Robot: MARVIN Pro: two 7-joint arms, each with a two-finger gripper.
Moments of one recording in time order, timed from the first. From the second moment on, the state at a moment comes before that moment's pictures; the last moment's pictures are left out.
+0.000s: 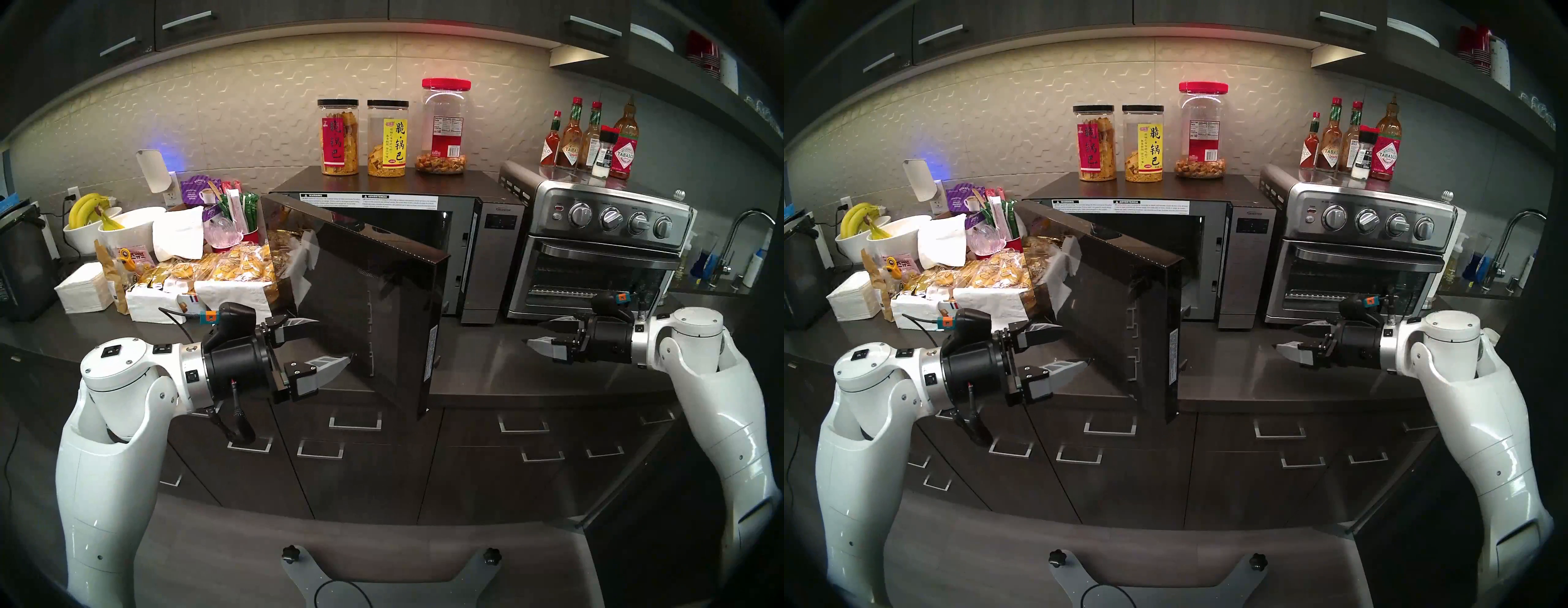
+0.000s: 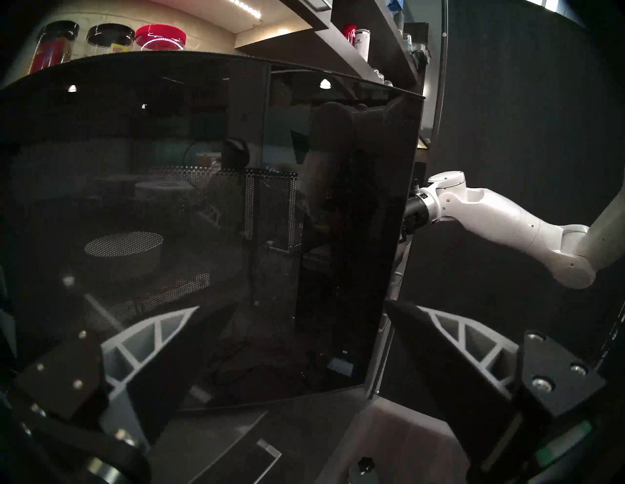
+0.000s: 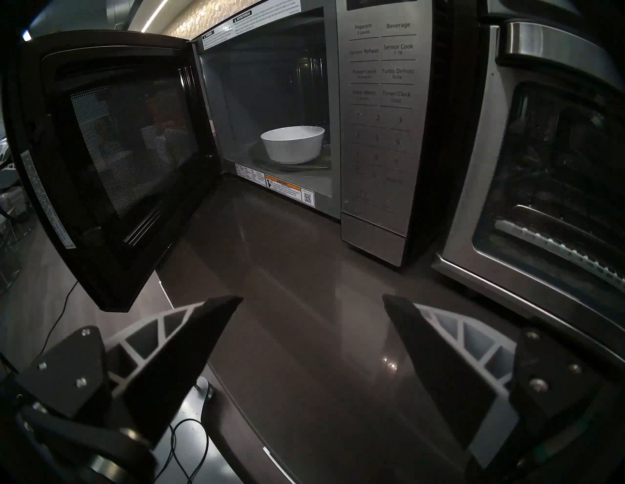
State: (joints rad) left arm 1.69 -1.15 -1.79 -2.12 -0.43 0.60 -0.99; right arm -1.45 -0.73 1.66 -1.68 0.56 0.58 0.91
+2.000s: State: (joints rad) left arm 1.26 -1.35 -1.42 -1.77 -0.08 0.67 -0.49; right arm -1.45 -0.73 1.66 -1.68 0.55 0.58 0.91
